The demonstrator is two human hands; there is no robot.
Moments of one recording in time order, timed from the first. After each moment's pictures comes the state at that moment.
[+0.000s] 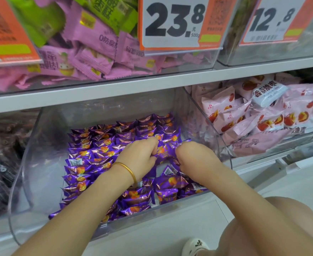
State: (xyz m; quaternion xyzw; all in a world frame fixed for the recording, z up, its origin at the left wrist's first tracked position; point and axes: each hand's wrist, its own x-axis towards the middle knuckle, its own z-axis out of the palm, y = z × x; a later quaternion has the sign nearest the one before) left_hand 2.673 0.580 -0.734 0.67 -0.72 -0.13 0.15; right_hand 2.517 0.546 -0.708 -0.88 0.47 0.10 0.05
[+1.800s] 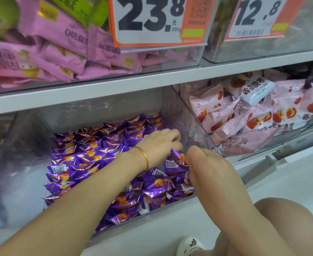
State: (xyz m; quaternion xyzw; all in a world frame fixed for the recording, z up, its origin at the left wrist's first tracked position) left_hand 2.636 0.520 -0.746 0.45 -0.89 -0.02 0.08; right_hand 2.480 0.598 -0.695 -0.84 0.51 -0.18 -0.01
